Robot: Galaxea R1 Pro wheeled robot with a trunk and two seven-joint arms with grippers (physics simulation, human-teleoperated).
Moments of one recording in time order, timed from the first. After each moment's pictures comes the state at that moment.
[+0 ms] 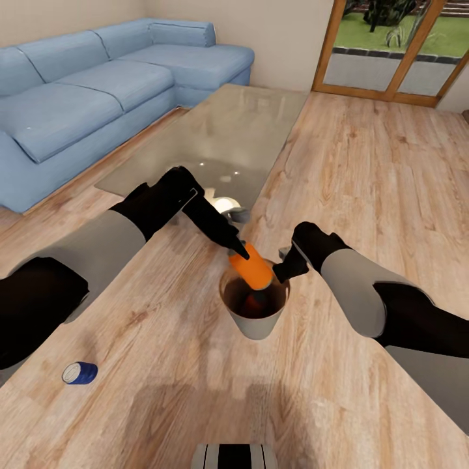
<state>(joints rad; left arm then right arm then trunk) -1.61 -0.05 -0.77 -0.57 -0.09 1.05 -1.50 -1.47 0.11 -0.11 -0.15 0.67 1.04 0.56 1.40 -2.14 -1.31</state>
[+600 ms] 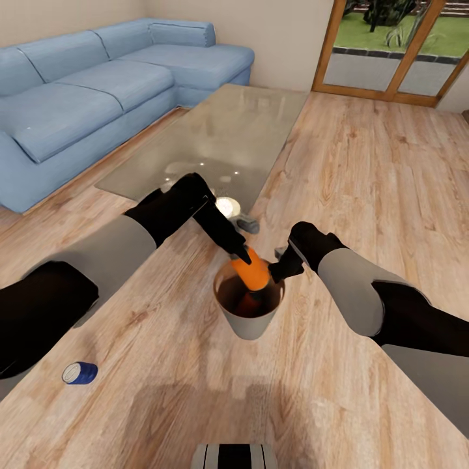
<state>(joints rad) -1.60 -0.10 -0.81 -0.57 -0.09 1.05 -1.33 -1.48 0.12 -0.16 -0.14 0.68 1.04 0.56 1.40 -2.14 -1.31</state>
